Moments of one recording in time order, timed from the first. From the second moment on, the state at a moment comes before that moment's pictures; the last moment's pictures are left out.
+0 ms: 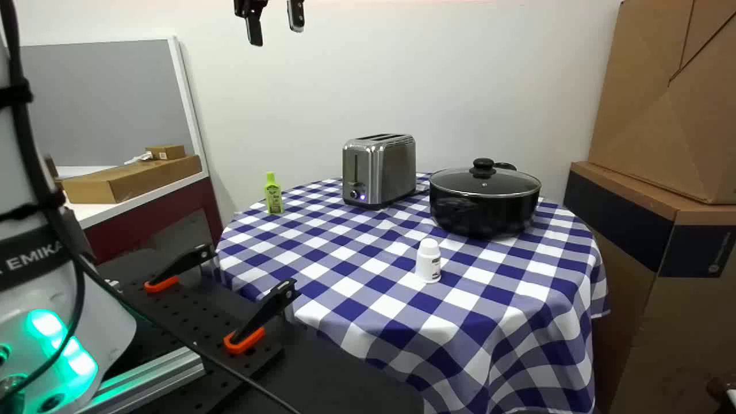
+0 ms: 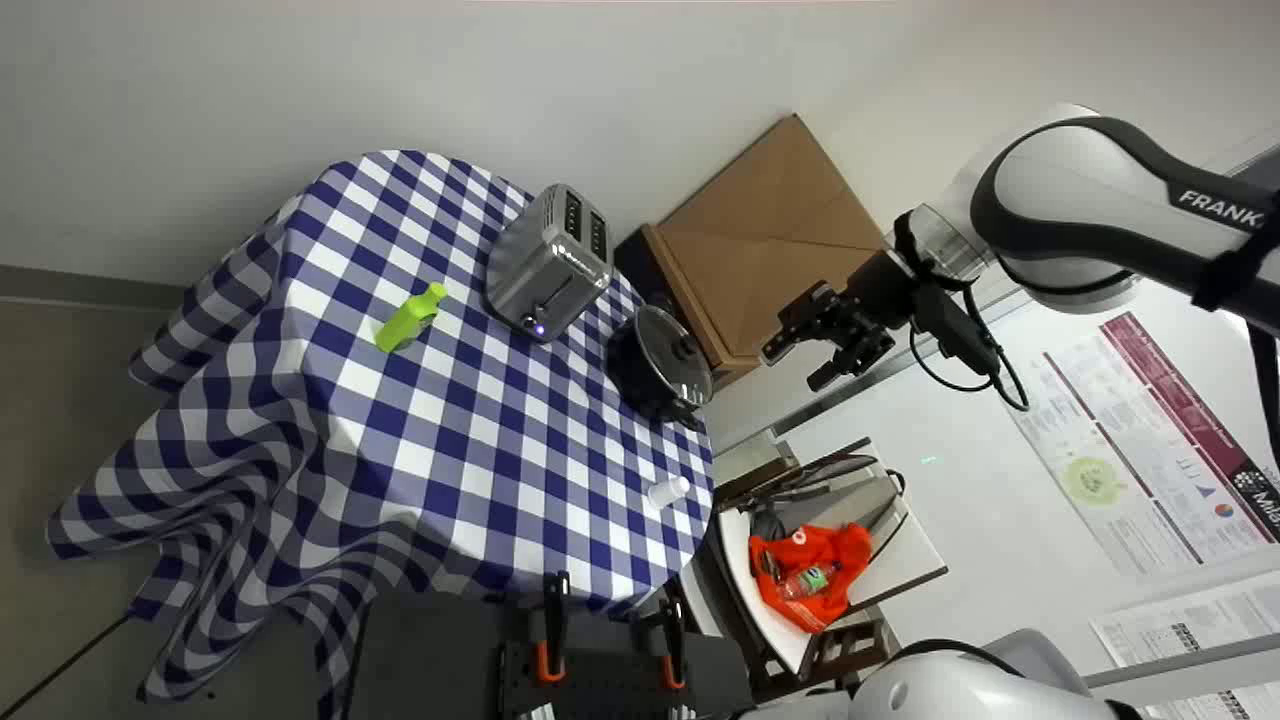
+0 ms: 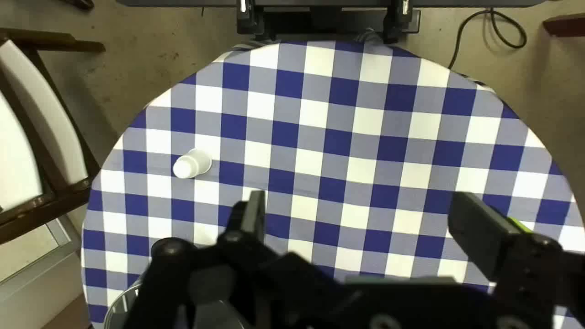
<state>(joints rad) -0.01 -0.54 0.09 -2.47 -0.08 1.82 0.08</state>
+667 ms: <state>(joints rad) -0.01 -0.54 0.07 -2.47 -0.09 1.85 0.08</state>
